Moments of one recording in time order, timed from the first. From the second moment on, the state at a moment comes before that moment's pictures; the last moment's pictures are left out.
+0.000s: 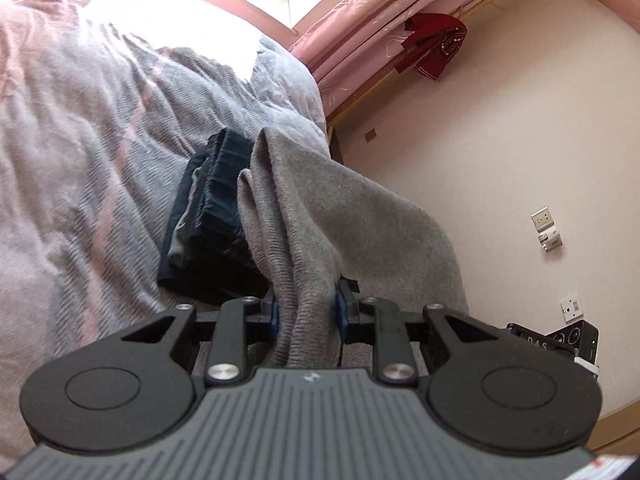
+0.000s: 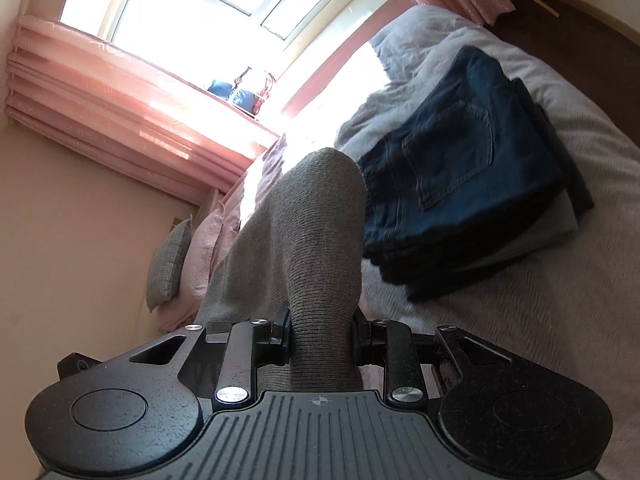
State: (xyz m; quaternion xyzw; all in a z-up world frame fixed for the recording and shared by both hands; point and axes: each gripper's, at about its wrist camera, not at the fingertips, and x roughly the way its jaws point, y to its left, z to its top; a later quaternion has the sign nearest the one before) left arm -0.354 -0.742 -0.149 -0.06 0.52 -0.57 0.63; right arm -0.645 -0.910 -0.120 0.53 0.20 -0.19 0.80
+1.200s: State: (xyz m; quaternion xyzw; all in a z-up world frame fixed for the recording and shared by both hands) left arm -0.323 -0.995 -0.270 0.04 0.53 -0.55 0.64; right arm -0.608 -1.152 -0.238 0.49 0.24 -0.27 0.79
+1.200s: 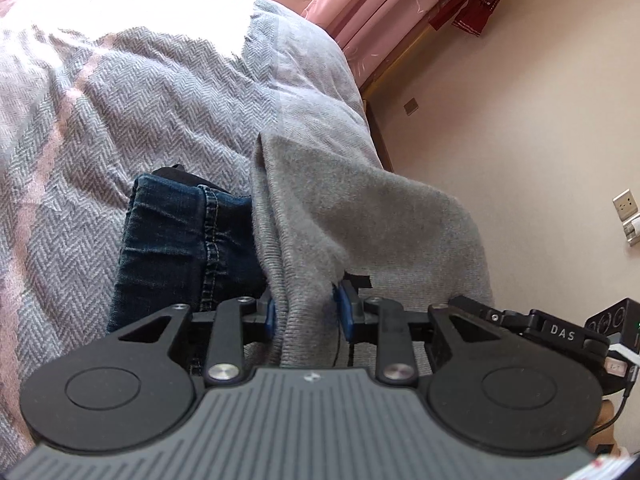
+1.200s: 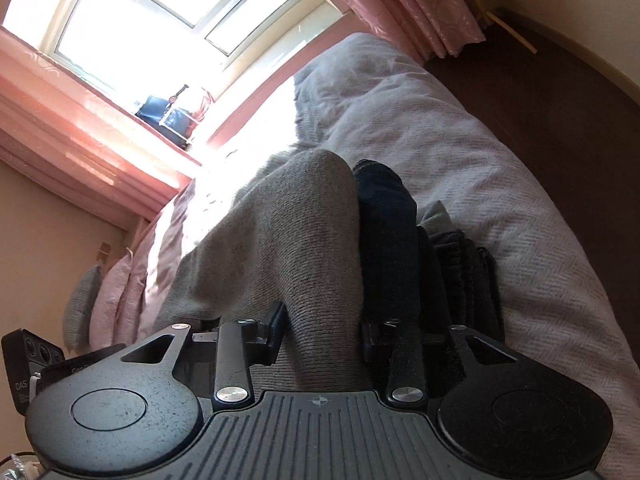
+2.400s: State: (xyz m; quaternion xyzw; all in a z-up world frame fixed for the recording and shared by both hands) left arm -0.346 -1.003 -0.244 0.14 0.37 -0.54 0.74; right arm -0.558 -1.133 -0.204 0.21 0.28 -0.38 0.85
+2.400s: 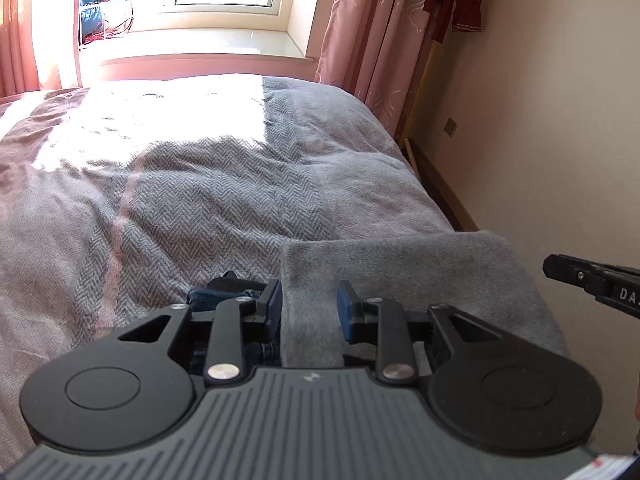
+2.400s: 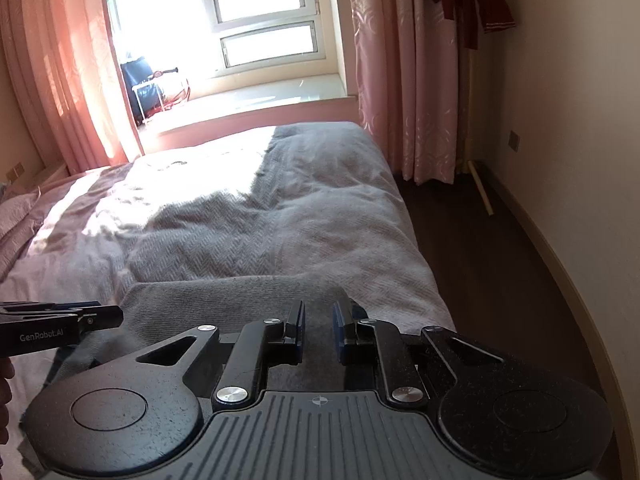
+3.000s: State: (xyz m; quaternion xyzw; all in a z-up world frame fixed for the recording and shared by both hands) left arm -0.404 -0.931 -0.239 0.21 0.40 -0.53 0.72; right arm -0.597 -1.017 -0.217 0.21 0.36 -0.37 0.83
